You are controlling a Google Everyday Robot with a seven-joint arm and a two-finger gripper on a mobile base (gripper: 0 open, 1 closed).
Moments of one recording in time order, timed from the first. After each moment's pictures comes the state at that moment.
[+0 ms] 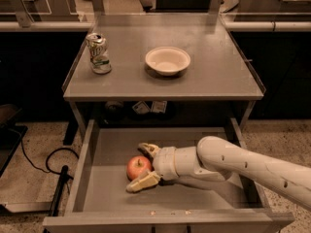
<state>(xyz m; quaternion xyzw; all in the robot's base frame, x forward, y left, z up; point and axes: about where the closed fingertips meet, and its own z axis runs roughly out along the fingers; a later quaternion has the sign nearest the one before) 0.487 0.056 0.611 -0.54 0.65 0.33 0.42</state>
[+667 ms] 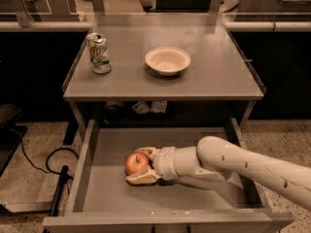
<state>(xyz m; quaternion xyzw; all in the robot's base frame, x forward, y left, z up) 0.487 0.056 0.611 -0.54 0.65 0.33 0.42</state>
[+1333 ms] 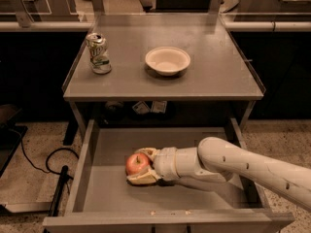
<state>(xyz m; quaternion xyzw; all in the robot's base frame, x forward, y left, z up) 0.484 0.056 0.614 -0.54 0.65 0.33 0.42</state>
